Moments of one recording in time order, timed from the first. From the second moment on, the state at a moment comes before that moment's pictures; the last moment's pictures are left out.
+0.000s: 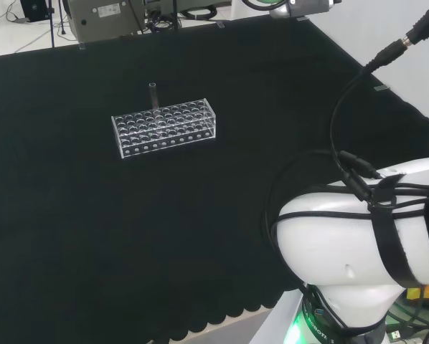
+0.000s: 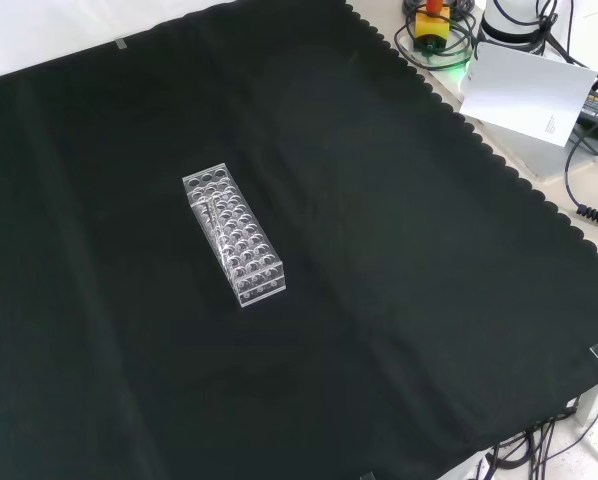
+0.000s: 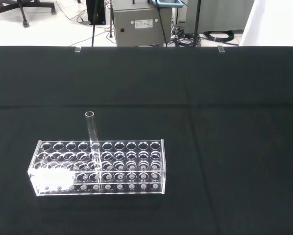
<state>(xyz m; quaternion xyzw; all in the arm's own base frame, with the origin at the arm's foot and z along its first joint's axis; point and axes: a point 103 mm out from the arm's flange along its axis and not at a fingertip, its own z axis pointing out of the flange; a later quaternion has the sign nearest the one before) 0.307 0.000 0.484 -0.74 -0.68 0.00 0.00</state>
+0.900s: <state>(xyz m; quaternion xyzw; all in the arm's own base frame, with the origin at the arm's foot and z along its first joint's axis) 0.324 0.004 0.473 -0.72 -0.69 0.00 0.01</state>
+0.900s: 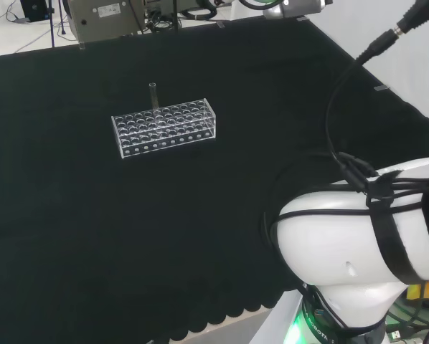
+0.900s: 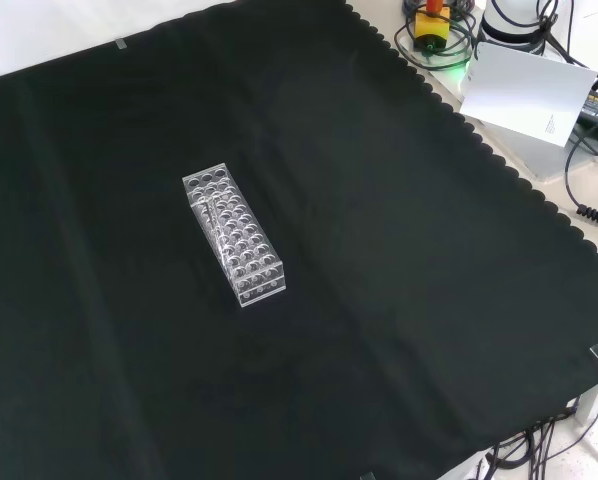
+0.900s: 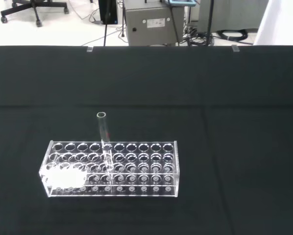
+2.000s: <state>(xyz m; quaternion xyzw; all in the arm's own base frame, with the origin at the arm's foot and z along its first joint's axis) 0.442 0.024 0.402 -0.69 -0.72 0.06 0.09</state>
